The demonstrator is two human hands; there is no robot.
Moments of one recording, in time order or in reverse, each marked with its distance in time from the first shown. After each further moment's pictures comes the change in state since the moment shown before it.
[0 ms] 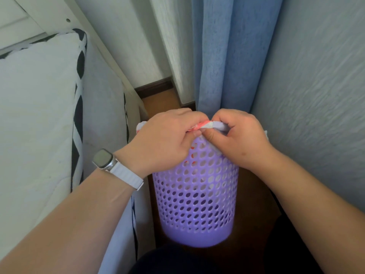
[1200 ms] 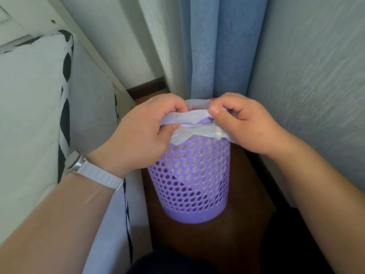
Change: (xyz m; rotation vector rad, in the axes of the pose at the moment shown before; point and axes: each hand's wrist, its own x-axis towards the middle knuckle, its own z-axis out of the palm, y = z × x) left_hand -0.002 -0.005 -0.017 -0.122 0.113 -0.071; right_hand 0.014 0.011 -0.030 0.220 -0.097 0.040
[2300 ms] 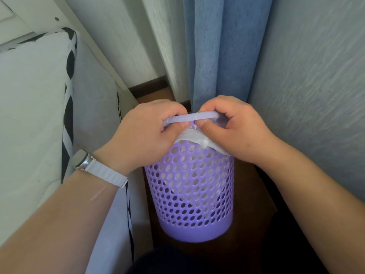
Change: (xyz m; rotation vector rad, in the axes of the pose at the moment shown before) left_hand -0.002 -0.001 0.004 0.051 0.053 -0.002; right_hand -0.005 -0.022 0.017 -0.096 0.060 -0.053
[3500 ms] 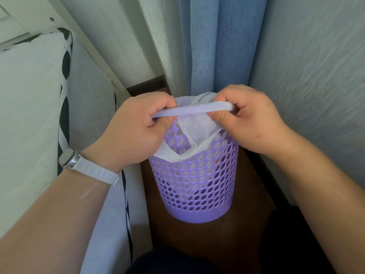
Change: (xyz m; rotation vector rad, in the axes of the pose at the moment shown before) left_hand 0.002 -0.003 -0.009 -0.060 0.026 0.014; right_hand 0.005 0.010 -0.021 -0.093 0.049 -0.063
